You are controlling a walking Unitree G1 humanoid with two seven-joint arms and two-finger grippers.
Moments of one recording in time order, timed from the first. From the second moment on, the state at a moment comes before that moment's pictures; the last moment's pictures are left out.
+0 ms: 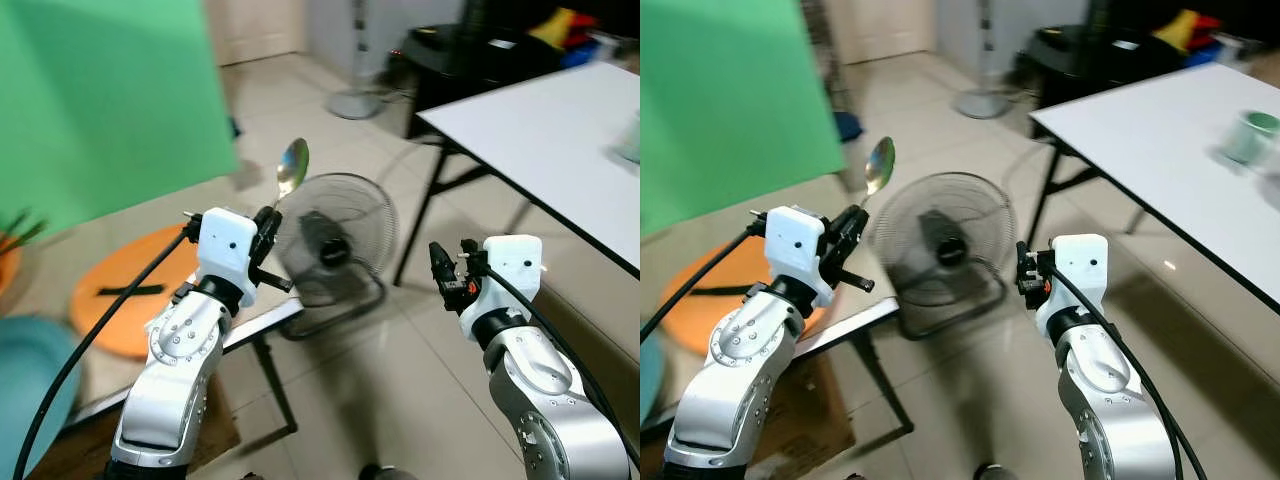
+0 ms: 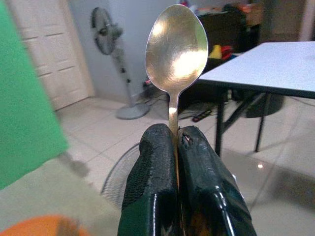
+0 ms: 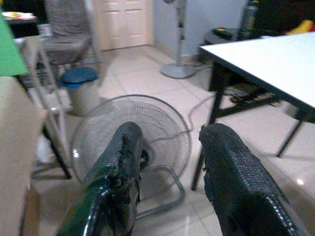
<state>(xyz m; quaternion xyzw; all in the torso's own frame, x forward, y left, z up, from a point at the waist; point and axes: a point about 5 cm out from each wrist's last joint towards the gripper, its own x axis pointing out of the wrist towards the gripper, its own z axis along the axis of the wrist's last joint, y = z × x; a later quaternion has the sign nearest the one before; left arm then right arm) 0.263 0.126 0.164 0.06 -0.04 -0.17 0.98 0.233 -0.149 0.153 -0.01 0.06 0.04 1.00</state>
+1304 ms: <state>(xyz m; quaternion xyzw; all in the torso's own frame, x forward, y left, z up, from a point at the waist) 0.267 0.138 0.158 0.06 -0.03 -0.15 0.99 0.236 -0.144 0.151 -0.01 0.07 0.05 1.00</state>
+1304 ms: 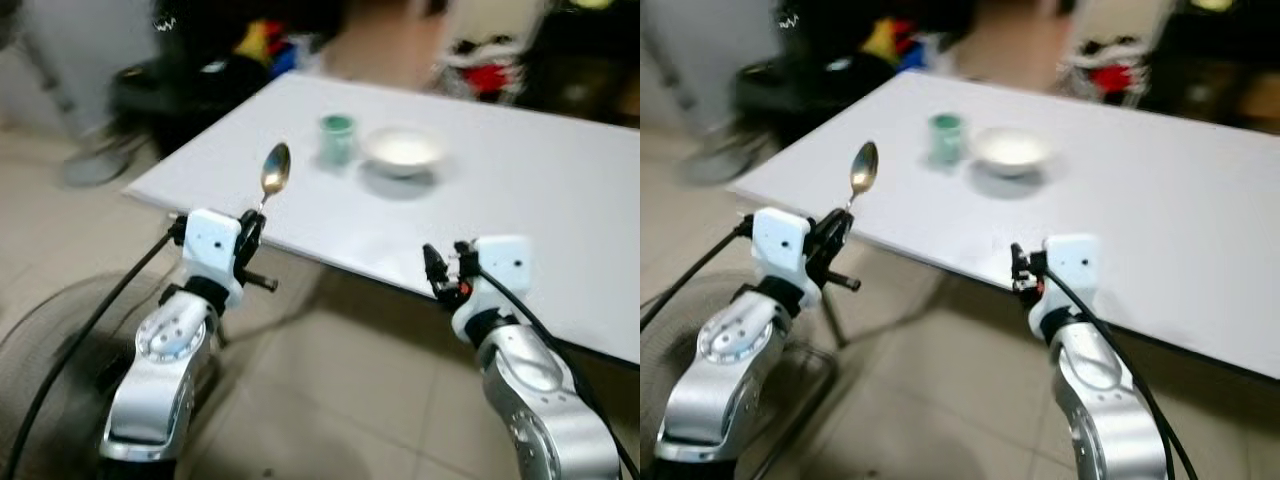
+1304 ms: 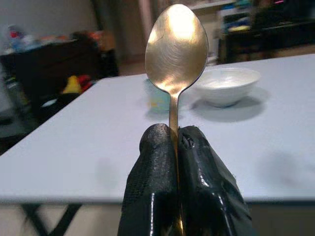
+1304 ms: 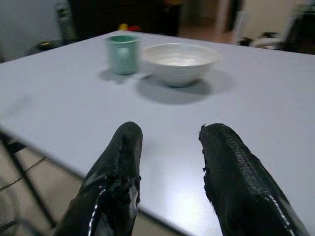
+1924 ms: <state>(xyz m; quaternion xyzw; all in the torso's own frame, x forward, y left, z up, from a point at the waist) 0.270 0.115 0.163 0.04 -0.04 -0.19 0.98 0.236 -0.160 0.151 -0.02 0.07 0.02 1.00</state>
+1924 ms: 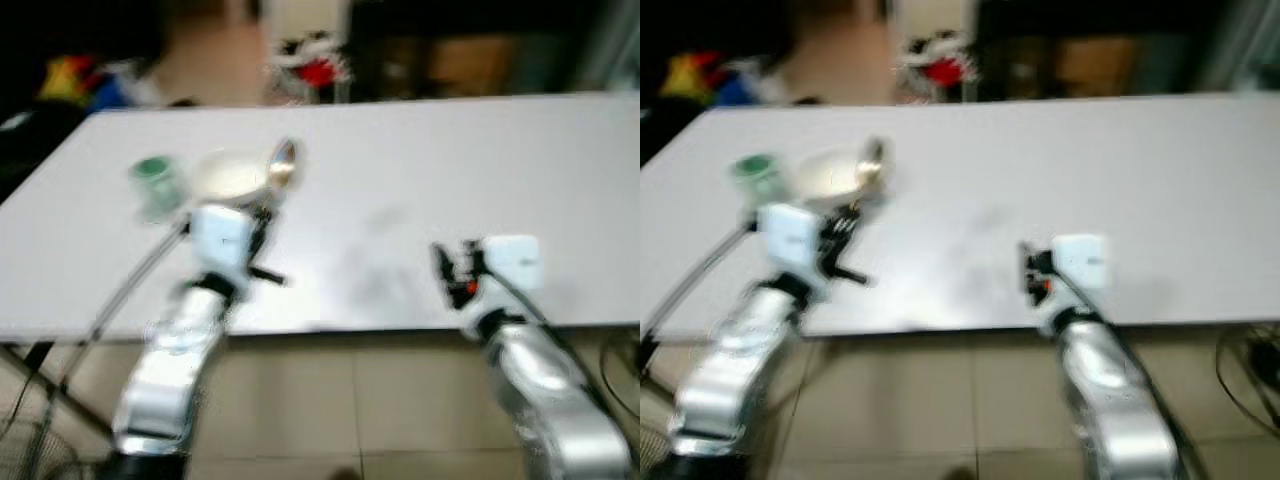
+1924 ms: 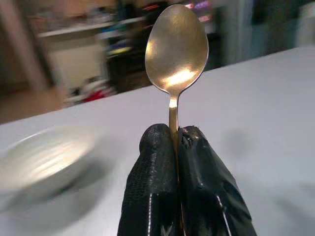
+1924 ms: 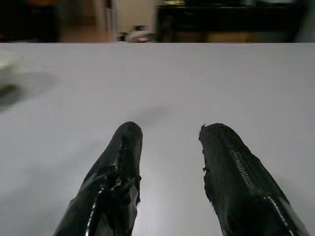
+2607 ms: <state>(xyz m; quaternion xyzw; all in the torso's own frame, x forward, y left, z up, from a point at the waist) 0.273 0.128 0.157 0.05 -0.03 -0.16 0.99 0.236 -0.146 0.151 -0.02 0.07 0.06 1.00</state>
